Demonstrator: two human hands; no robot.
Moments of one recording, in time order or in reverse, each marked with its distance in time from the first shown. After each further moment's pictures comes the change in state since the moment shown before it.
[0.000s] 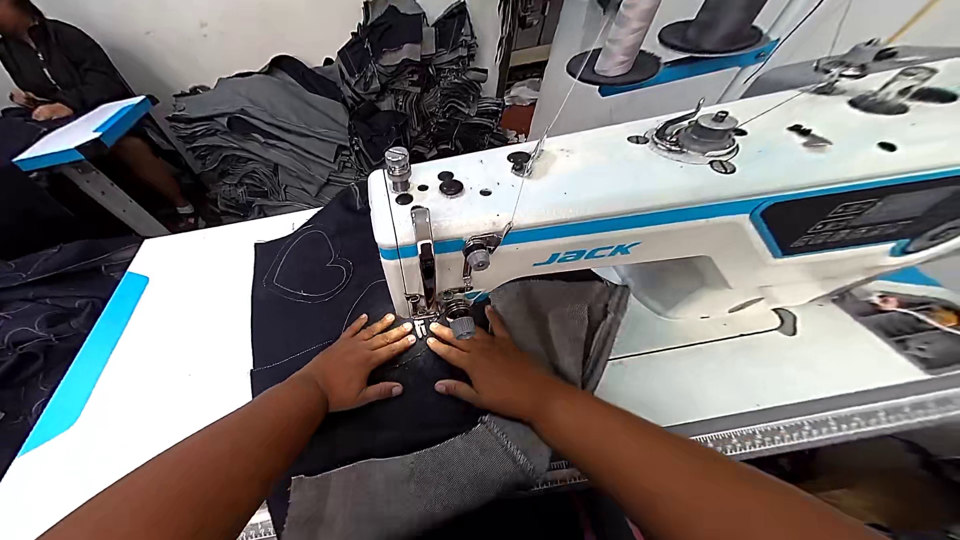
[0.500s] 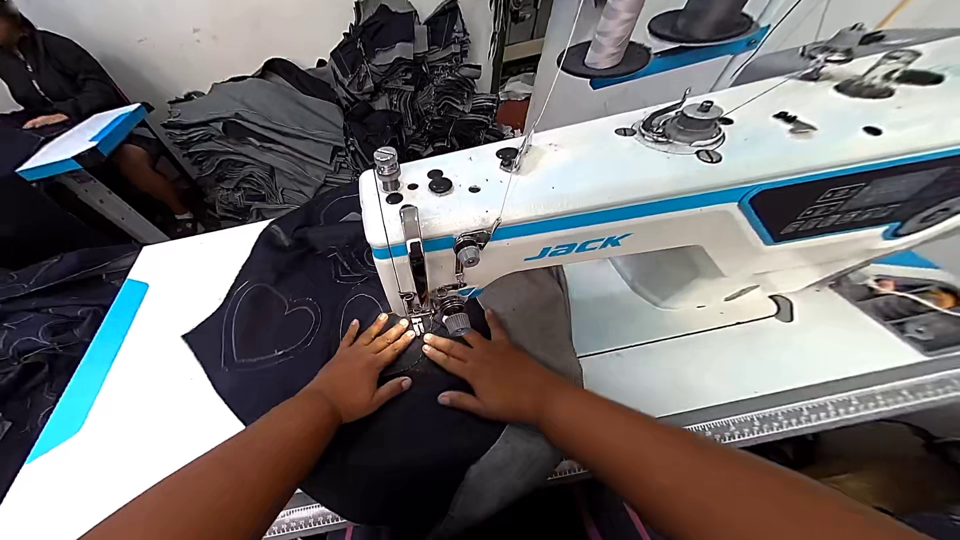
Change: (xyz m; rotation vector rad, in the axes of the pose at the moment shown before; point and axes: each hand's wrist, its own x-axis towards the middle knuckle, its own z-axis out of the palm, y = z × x) left_hand 0.003 0.027 0.001 -0.020 -0.028 -0.209; right_hand -0.008 0.001 0.003 -0.042 -0.065 -0.090
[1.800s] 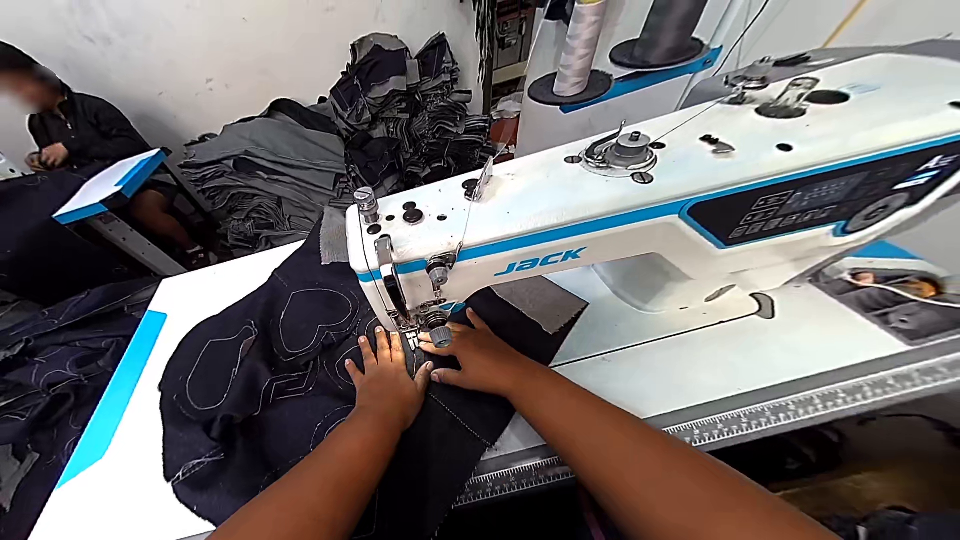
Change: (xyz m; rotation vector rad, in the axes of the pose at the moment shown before) left_hand 0.042 0.084 -0.022 0.001 -0.235 -0.728; right_hand 0.024 0.010 -0.016 0.296 0.078 0.108
